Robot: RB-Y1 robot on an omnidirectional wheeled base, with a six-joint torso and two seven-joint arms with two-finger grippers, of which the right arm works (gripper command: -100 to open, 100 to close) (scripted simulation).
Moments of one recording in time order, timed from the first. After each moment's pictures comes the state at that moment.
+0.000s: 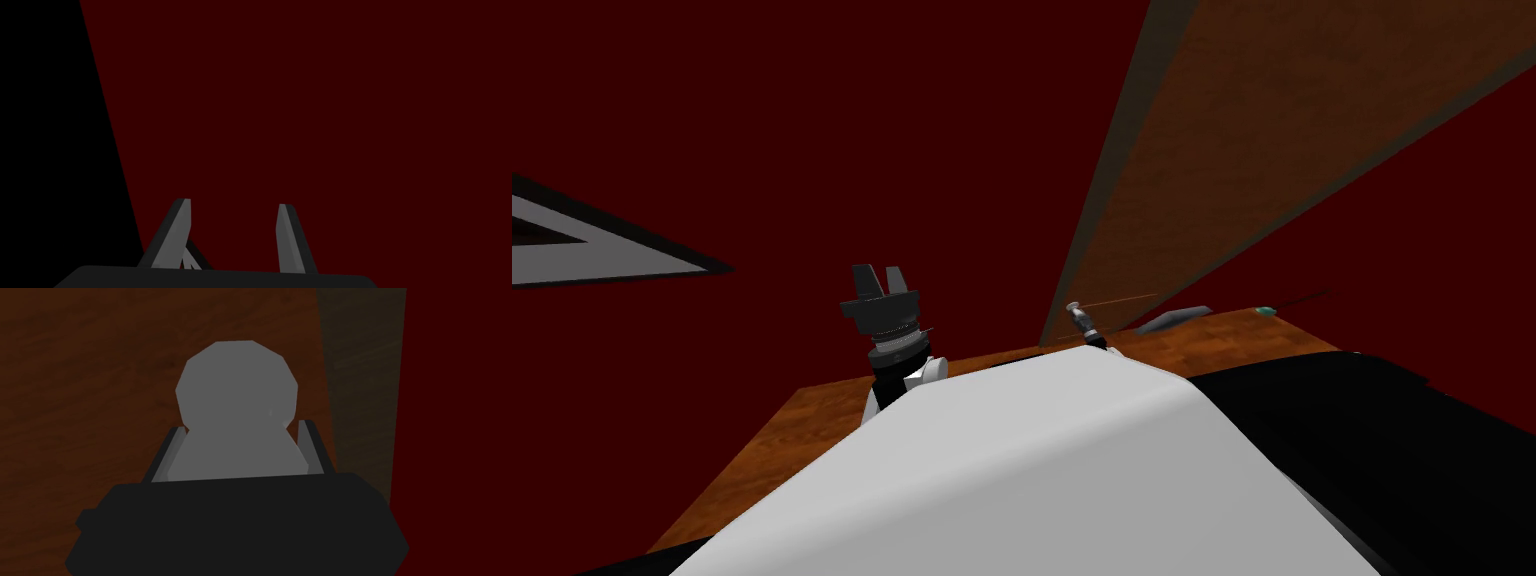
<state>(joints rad) 0.05 -0.31 -0.25 -0.62 0.32 -1.06 0.86</state>
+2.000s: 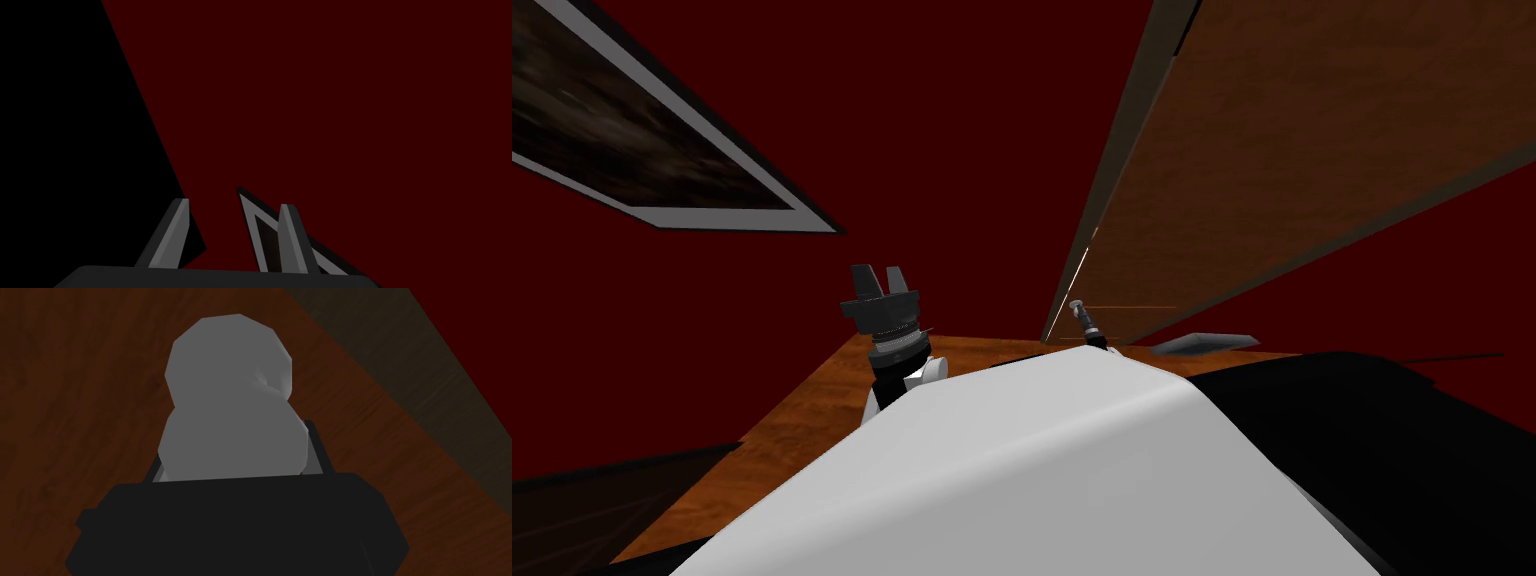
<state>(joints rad) 0.03 -0.30 -0.25 -0.61 0.13 -1.01 0.37</state>
